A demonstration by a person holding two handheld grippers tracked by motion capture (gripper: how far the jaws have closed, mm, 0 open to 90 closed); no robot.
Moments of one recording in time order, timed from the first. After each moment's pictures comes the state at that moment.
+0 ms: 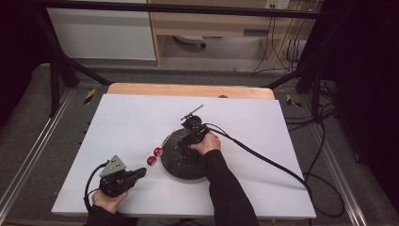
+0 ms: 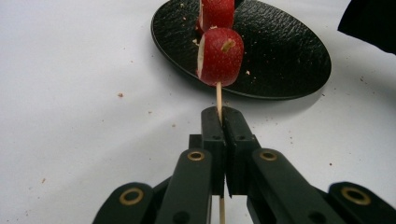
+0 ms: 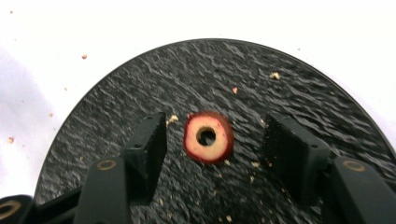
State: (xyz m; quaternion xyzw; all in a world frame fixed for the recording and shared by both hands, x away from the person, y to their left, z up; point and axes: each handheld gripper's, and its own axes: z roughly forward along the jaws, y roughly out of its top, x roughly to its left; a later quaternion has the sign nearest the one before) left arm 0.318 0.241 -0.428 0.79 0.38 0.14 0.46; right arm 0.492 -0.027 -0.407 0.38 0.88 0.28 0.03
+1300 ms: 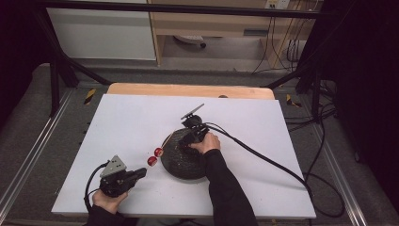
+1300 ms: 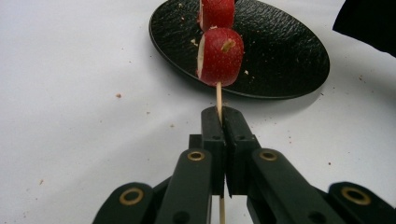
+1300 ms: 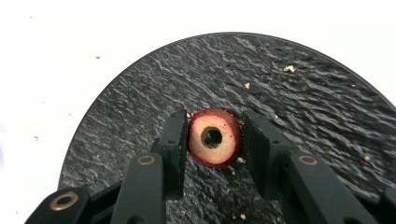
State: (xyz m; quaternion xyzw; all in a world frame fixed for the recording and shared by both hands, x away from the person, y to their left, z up) left arm 0.318 0.240 -0.428 0.79 0.38 0.14 0.46; right arm 0.496 -0.029 -0.407 0.40 0.87 0.28 -0.02
